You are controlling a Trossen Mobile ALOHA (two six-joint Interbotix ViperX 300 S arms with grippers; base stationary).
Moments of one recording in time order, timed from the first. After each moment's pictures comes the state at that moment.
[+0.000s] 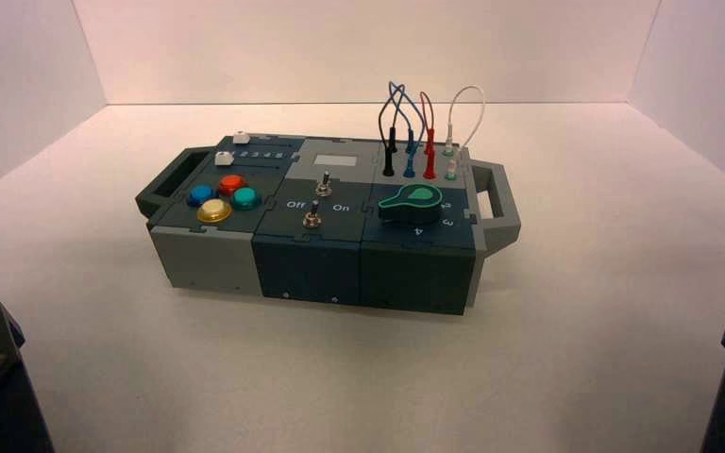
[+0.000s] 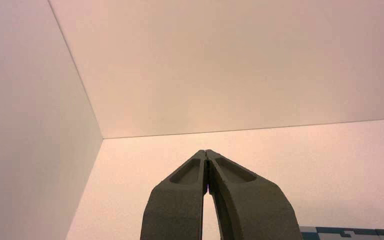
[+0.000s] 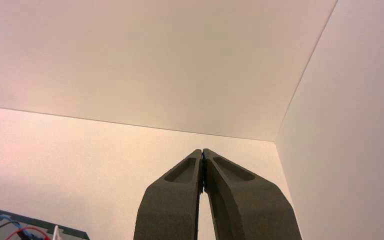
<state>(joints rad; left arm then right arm) -0.04 -0.81 0.97 -0.01 0.14 0.06 0.02 -0.89 1.02 -0.07 0.14 -0.04</state>
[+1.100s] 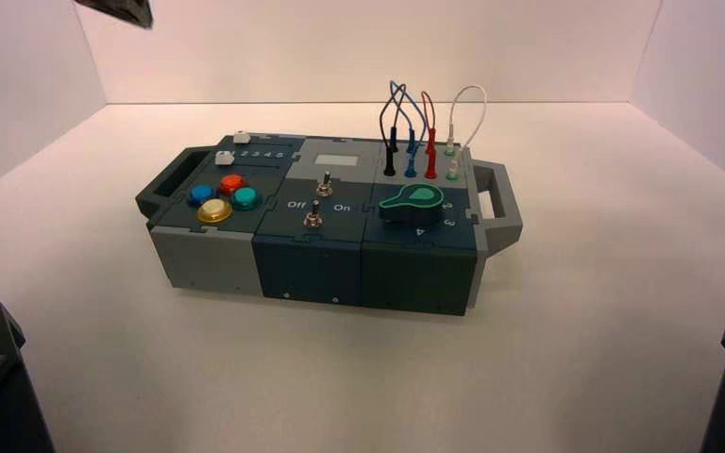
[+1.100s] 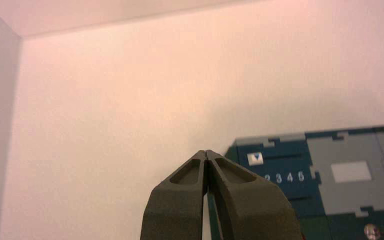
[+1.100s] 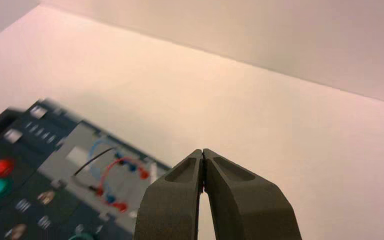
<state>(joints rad) -0.18 -0.37 0.83 -0.01 0.42 0.06 0.35 -0.61 0.91 0.01 0.32 -0.04</state>
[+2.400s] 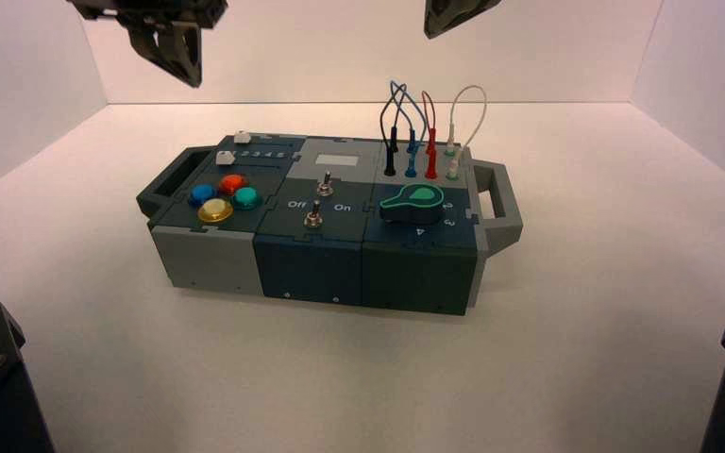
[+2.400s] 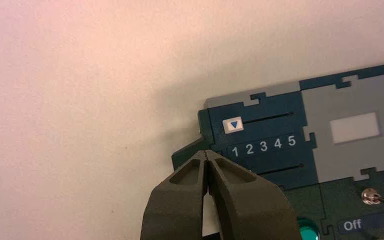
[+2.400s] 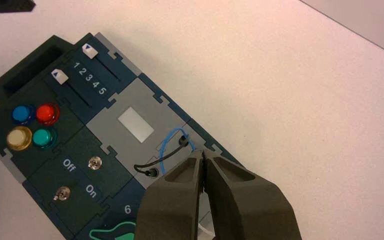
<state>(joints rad) -0.27 -0.11 0.69 -0.01 0.57 0.06 0.58 -0.22 0.67 0.01 0.46 -0.06</state>
